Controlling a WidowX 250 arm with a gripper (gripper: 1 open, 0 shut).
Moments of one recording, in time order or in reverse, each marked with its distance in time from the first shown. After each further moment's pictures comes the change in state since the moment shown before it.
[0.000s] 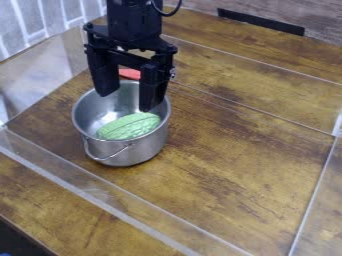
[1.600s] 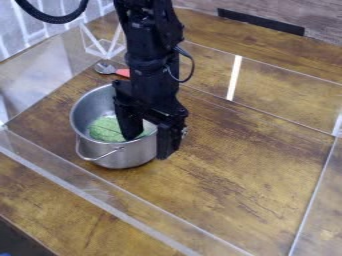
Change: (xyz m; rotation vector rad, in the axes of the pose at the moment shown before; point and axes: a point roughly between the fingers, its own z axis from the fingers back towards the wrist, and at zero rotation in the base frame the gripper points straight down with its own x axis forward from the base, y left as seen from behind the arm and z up) arm 0.023 -0.011 -0.067 -0.009 -0.091 -0.129
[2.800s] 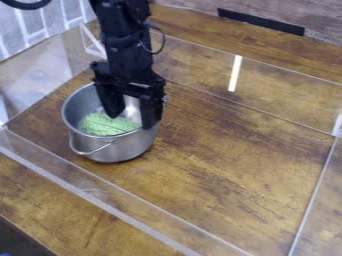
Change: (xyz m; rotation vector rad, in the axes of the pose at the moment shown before) arm 0.015 0.046 0.003 -0.012 -0.057 0.161
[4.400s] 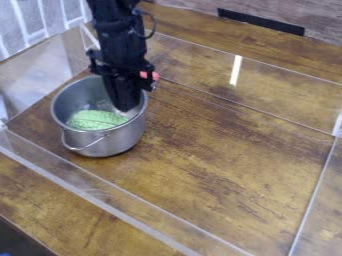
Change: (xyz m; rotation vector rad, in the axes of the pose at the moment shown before) arm 0.007 0.014 0.017 -0.045 0.019 -0.125
